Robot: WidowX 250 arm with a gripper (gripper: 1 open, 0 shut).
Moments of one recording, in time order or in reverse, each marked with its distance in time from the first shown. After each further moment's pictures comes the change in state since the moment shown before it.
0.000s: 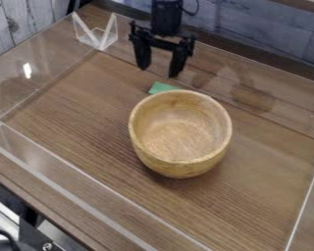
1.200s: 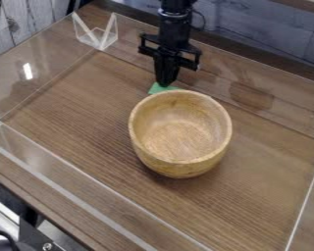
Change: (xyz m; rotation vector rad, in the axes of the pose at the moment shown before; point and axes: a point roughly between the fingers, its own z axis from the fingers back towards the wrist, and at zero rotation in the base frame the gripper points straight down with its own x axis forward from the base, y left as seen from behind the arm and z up) arm 0.005 -0.008 -0.015 -0.015 0.043 -0.120
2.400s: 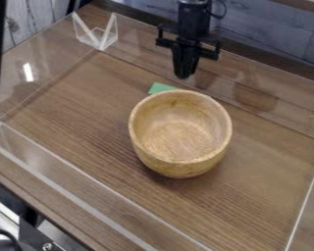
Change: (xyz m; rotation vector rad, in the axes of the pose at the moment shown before) arm -0.001 -0.023 0.043 -0.041 -0.027 -0.051
